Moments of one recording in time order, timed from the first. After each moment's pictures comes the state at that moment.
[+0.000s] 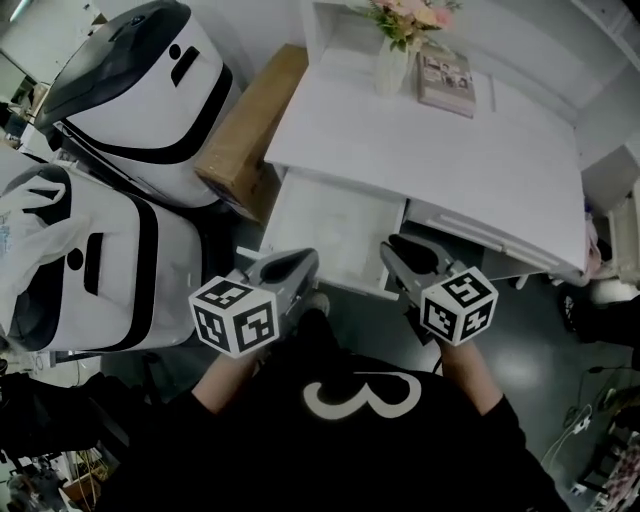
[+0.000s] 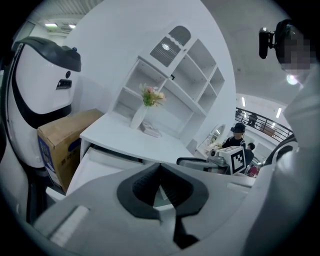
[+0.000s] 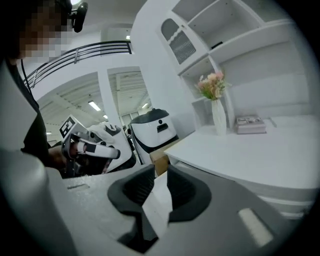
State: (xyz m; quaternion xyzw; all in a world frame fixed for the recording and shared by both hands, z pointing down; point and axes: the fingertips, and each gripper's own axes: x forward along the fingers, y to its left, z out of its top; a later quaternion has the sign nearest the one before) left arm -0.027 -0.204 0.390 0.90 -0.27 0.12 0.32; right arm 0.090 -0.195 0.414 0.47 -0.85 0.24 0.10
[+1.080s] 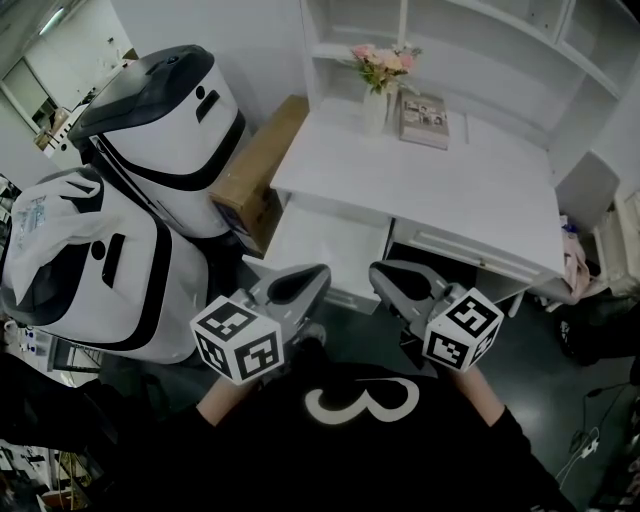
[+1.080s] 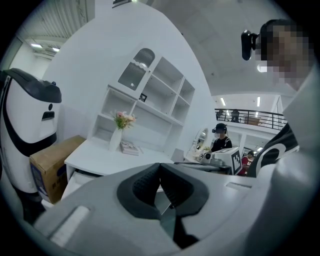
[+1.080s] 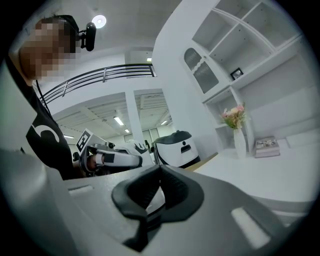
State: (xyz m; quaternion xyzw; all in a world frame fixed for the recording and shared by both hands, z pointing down) left arm 0.004 -0.086 0.275 0.95 -0.25 0.04 0.20; right arm 0.070 -0.074 0.286 0.39 -0.91 0.15 0.00
